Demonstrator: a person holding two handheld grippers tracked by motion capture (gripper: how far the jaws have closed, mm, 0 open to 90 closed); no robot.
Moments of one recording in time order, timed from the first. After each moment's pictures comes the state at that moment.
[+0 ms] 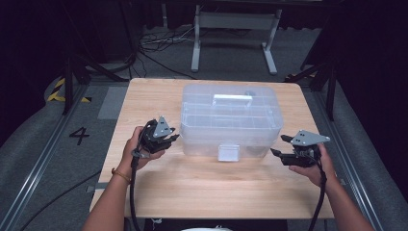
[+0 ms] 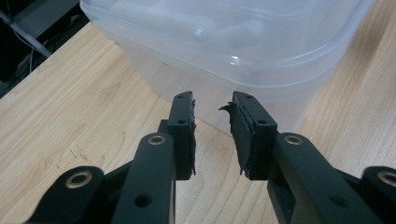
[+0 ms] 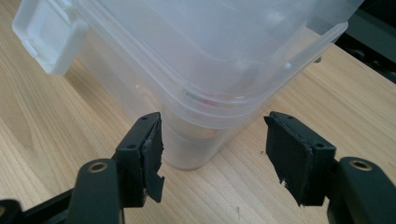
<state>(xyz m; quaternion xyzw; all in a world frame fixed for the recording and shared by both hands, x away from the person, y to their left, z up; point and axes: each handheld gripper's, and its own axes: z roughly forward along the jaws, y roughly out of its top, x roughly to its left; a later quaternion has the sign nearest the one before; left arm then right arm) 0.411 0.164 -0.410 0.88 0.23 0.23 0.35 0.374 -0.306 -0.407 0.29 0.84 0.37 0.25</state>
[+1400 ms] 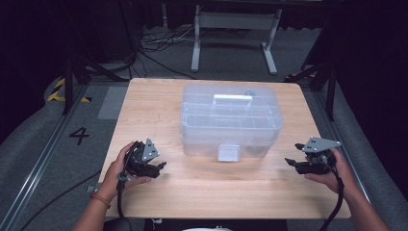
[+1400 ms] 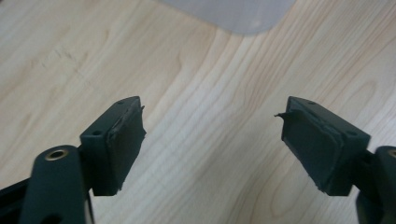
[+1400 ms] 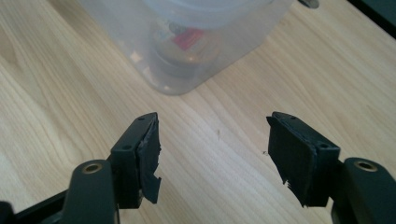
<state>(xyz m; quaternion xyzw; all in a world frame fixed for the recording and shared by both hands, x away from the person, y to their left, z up) 0.357 0.199 -0.445 0.89 0.28 0.23 0.27 0.359 -0.344 -0.413 0.29 0.88 0.30 0.24</state>
